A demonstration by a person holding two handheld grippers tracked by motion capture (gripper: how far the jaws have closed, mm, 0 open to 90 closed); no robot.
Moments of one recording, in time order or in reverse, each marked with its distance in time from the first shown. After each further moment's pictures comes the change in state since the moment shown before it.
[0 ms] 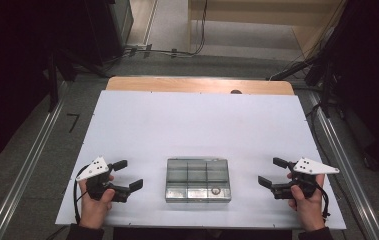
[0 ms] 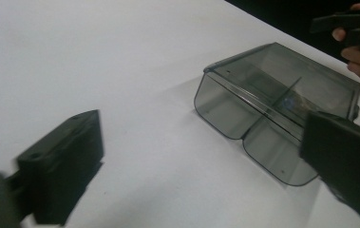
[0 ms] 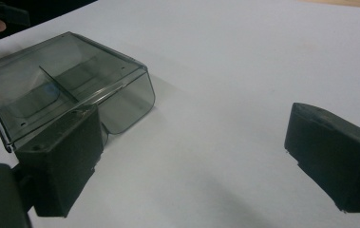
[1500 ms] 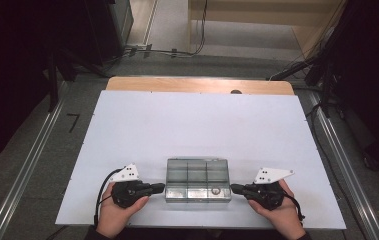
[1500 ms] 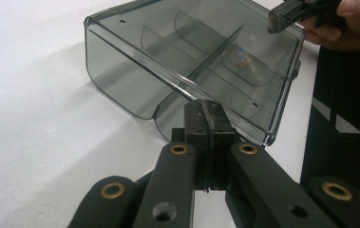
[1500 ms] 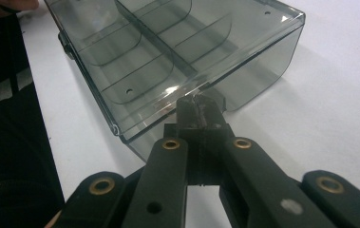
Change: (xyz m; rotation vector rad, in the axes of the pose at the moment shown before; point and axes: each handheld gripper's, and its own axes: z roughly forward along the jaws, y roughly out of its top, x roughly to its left) left arm -0.045 0.000 0.046 0.221 -0.182 0.040; right arm 0.066 0.003 0.051 0.242 0.183 -0.094
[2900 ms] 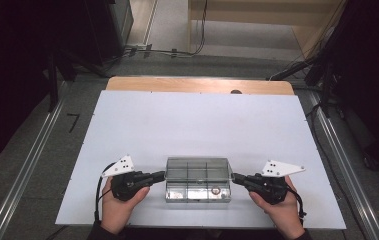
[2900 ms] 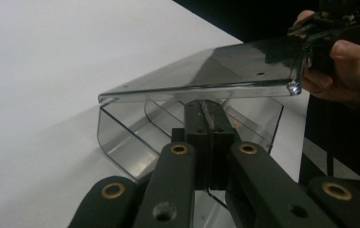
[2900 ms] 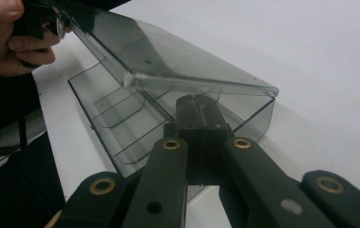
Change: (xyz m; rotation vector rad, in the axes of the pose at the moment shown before) left arm -0.004 0.019 -0.007 -0.175 -0.002 -0.024; right arm 0.004 0.021 -0.015 -0.160 -0.014 0.039
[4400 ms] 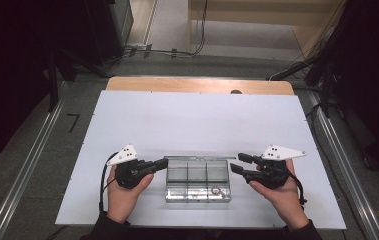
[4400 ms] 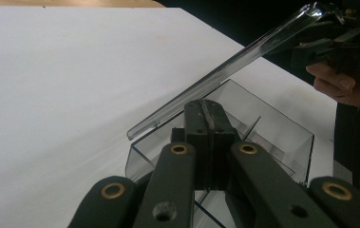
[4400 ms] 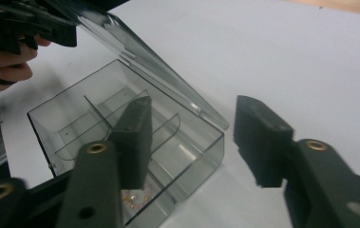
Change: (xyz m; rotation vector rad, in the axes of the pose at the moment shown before) left arm 0.014 0.022 0.013 -0.042 0.068 -0.015; right arm -0.020 0.028 0.002 -0.007 -0.091 0.029
